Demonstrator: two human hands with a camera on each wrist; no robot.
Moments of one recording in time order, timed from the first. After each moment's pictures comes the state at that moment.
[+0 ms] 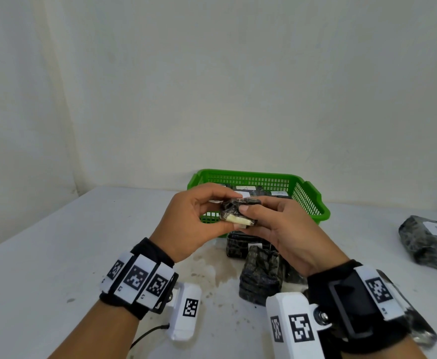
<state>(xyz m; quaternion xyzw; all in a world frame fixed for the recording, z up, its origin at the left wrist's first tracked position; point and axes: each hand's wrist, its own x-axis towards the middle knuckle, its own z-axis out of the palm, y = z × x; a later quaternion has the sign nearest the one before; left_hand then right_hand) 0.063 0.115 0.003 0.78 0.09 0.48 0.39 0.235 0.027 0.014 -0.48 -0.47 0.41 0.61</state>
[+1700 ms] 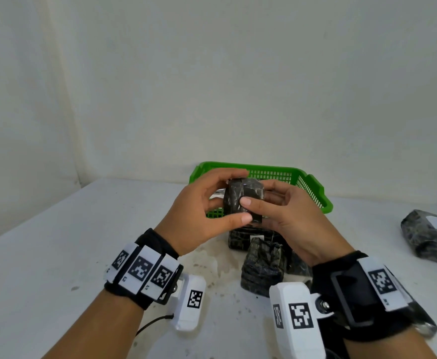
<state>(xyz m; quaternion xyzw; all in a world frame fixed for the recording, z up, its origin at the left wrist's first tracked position) 0.065 0.109 0.004 0.78 0.10 0.44 0.43 0.242 0.029 0.012 -0.47 -0.51 0.37 0.62</state>
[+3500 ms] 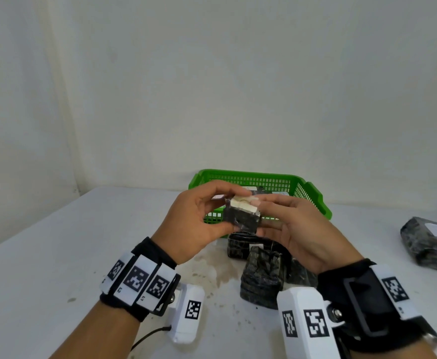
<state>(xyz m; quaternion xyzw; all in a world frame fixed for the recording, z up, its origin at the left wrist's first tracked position) 0.064 0.107 0.008 0.77 0.08 0.46 0.42 0.247 0.024 0.020 -0.48 -0.44 0.44 0.62</state>
